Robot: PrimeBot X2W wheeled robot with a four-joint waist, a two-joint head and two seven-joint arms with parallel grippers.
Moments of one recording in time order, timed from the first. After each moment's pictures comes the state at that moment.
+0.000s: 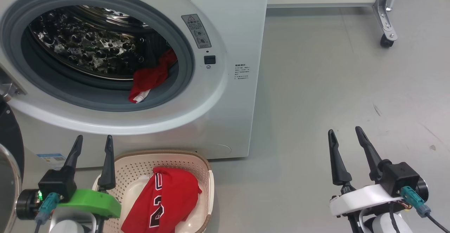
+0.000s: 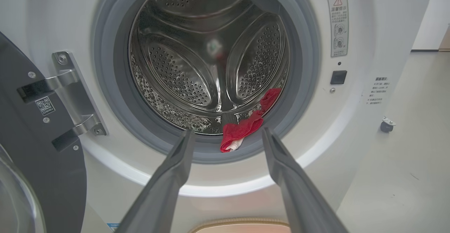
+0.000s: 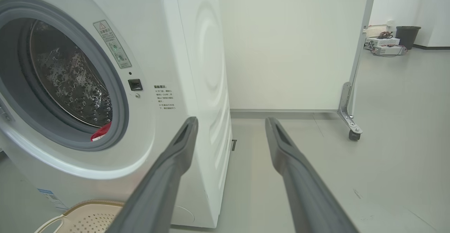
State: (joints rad) left arm -0.11 0.05 0.02 0.28 -0.21 -0.11 -0.25; right arm 0.02 -0.05 0.17 0.08 0.26 0.06 -0.25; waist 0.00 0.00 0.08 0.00
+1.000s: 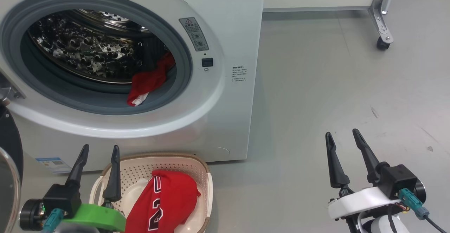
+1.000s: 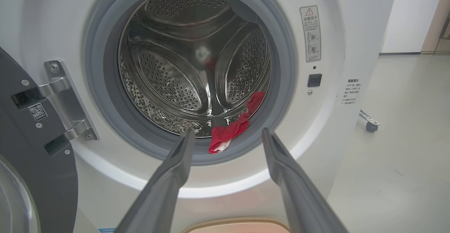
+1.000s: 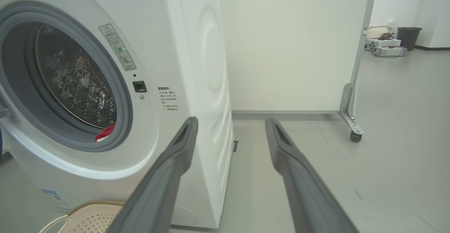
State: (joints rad) left arm -0.01 0.04 -0.01 0.17 -0.21 -0.11 -0.25; right arm 0.04 -0.05 0.17 0.07 0.26 0.07 -0.25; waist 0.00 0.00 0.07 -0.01
